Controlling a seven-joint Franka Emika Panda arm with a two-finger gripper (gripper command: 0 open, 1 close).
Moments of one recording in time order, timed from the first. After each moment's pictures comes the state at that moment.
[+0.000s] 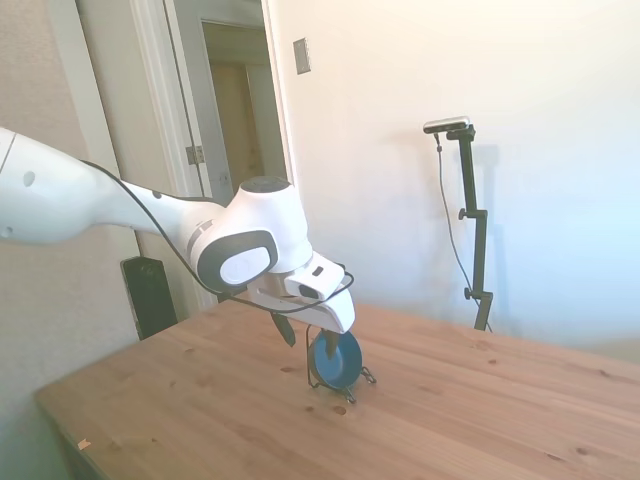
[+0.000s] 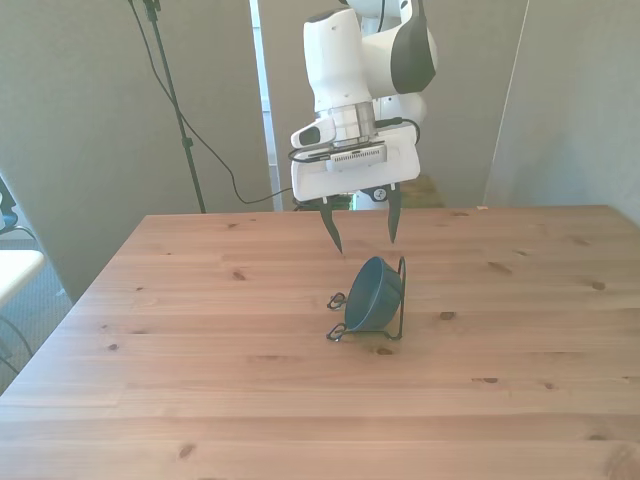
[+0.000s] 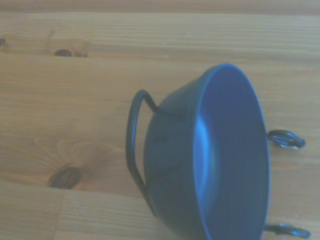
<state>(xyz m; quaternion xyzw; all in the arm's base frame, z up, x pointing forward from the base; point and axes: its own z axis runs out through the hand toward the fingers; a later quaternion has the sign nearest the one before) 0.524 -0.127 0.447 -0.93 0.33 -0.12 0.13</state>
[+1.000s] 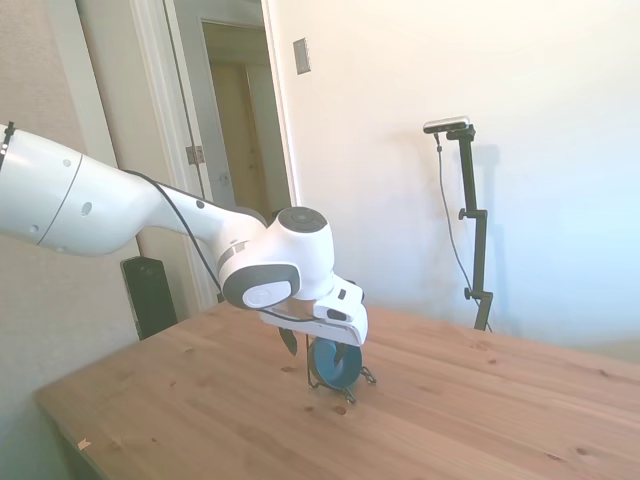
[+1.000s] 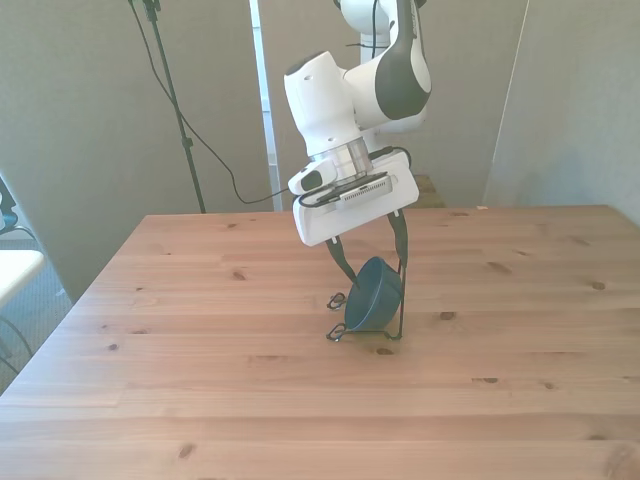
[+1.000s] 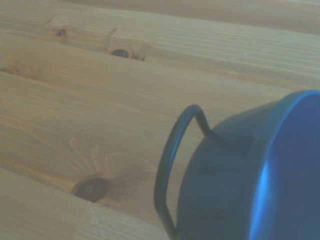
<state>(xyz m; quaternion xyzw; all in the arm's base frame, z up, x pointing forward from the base) 0.548 -0.132 0.404 -0.95 0.24 -0.12 0.18</state>
